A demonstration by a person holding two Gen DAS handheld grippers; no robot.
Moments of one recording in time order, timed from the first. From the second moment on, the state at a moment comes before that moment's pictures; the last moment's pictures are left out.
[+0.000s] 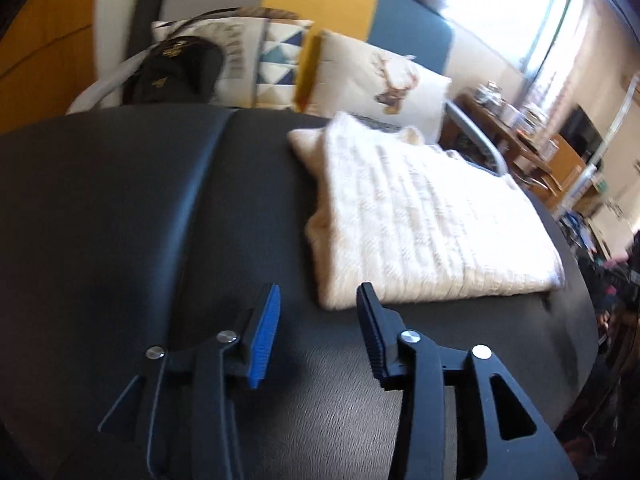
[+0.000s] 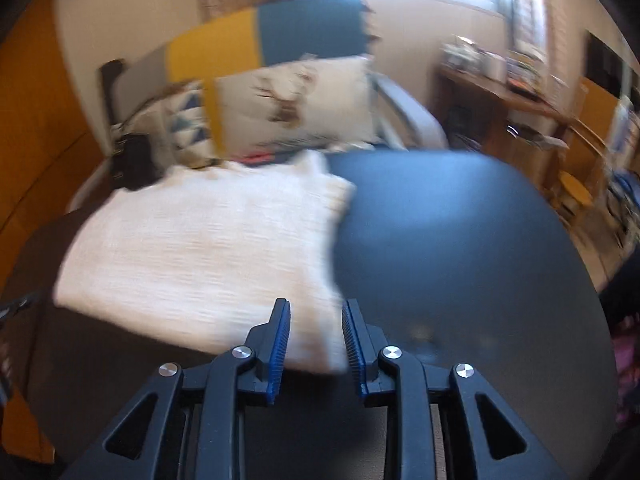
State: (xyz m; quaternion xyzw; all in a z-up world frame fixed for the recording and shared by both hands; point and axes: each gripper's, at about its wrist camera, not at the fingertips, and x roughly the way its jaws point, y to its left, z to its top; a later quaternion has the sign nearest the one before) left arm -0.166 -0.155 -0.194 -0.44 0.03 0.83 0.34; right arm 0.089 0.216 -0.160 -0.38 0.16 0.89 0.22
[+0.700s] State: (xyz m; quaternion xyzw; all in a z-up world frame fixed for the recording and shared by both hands) left arm -0.168 -0.132 -0.217 -0.44 0.08 0.82 0.35; right arm -0.018 0.152 -0.228 -0.46 0.14 0.87 0.13
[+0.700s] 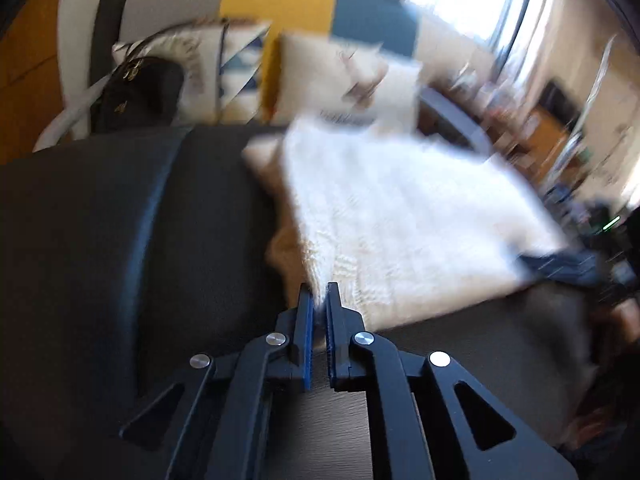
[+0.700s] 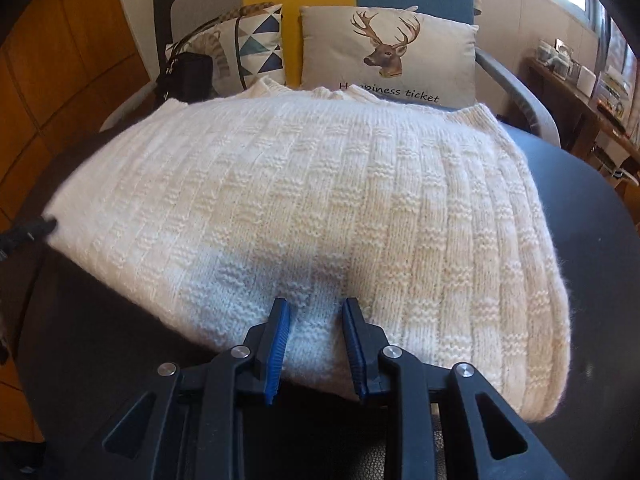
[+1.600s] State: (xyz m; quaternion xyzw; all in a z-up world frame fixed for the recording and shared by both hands) left arm -0.140 -0.052 -0.170 -0.41 0.06 0.80 0.44; right arm -0.029 0.091 -0.205 -0.43 0.11 0.89 0.10
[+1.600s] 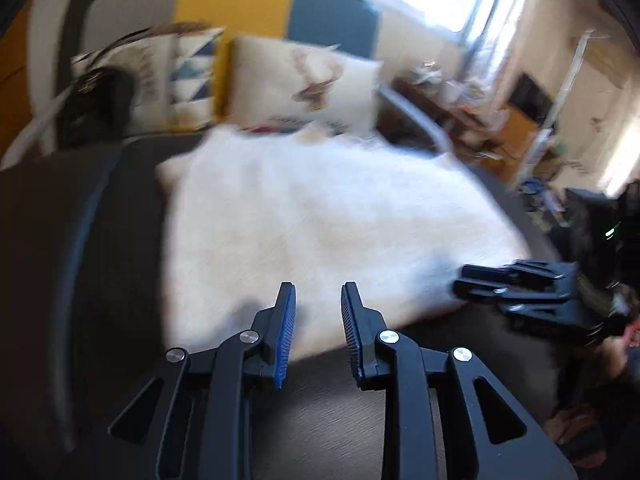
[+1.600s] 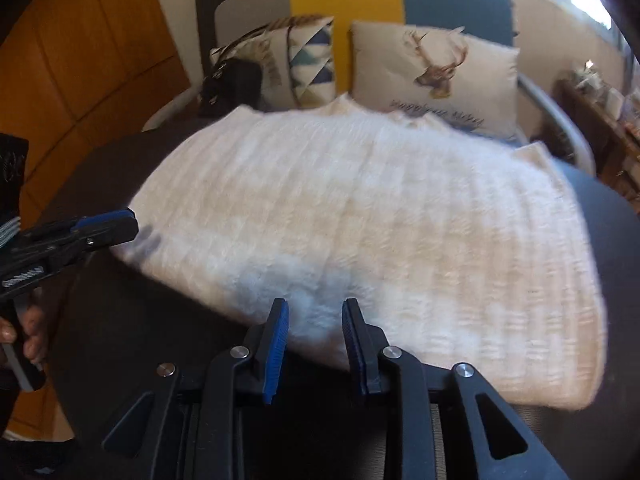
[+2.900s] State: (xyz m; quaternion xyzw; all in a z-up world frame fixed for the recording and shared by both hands) left arm -0.250 0.016 -0.222 -0.42 0.14 0.84 0.31; right arm -0.096 0.285 -0.214 -0.50 0.13 0.84 0.18
